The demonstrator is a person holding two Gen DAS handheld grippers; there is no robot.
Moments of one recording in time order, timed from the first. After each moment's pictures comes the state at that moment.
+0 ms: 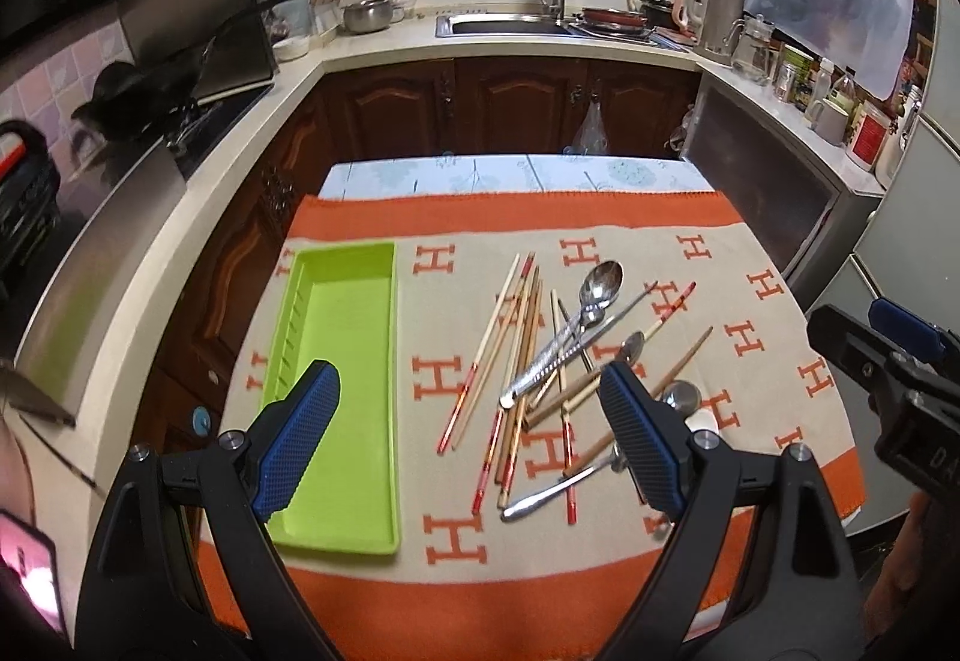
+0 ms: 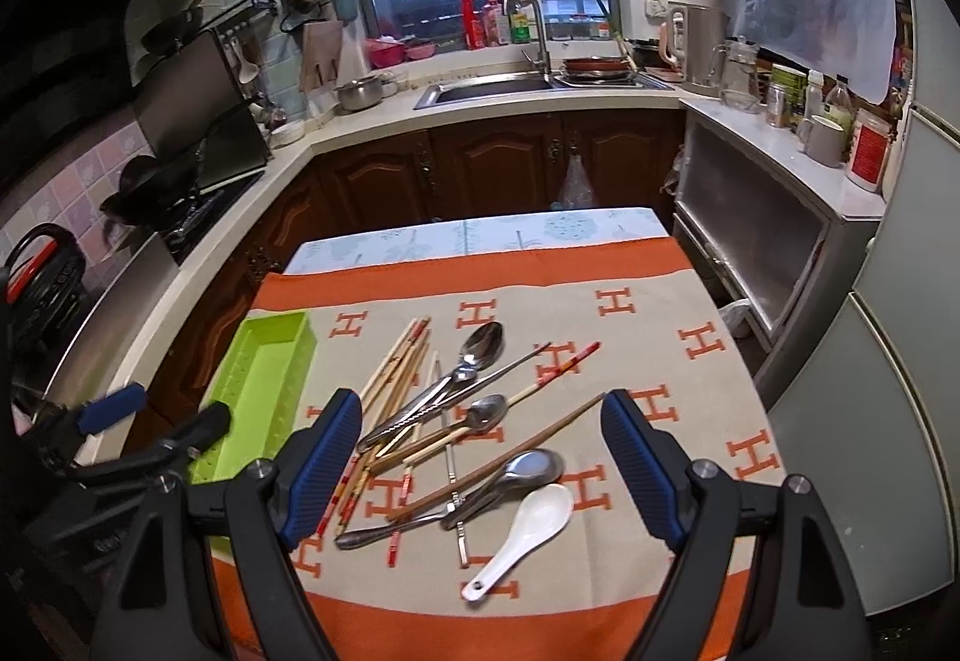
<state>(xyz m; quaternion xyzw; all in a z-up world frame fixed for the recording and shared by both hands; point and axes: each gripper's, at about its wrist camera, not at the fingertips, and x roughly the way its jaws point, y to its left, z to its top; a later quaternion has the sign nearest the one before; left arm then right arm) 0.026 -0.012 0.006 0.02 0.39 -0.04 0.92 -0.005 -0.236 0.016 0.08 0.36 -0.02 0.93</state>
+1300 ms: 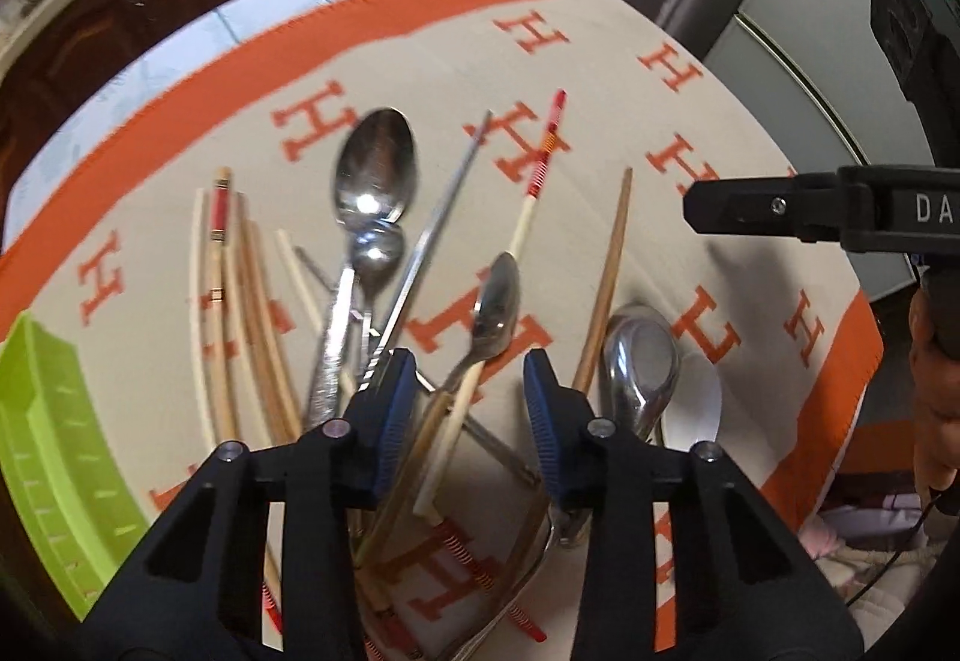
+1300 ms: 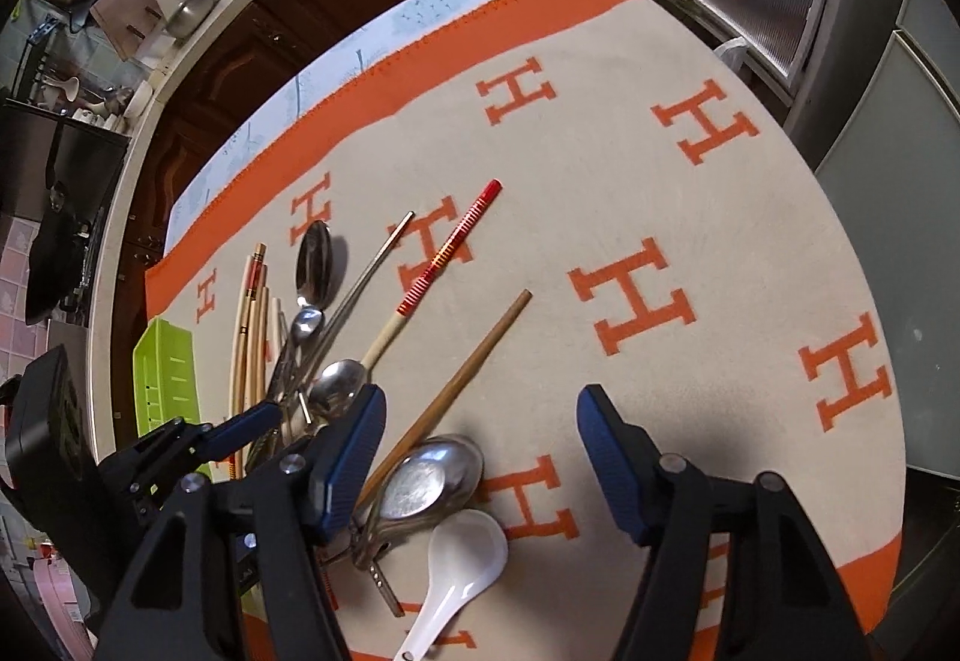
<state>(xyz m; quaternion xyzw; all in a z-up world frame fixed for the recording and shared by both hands) 0.183 -0.159 -0.168 0.15 0.56 -0.30 0.76 0.111 -0.353 -0.138 0.27 0.57 -0.05 0.77</state>
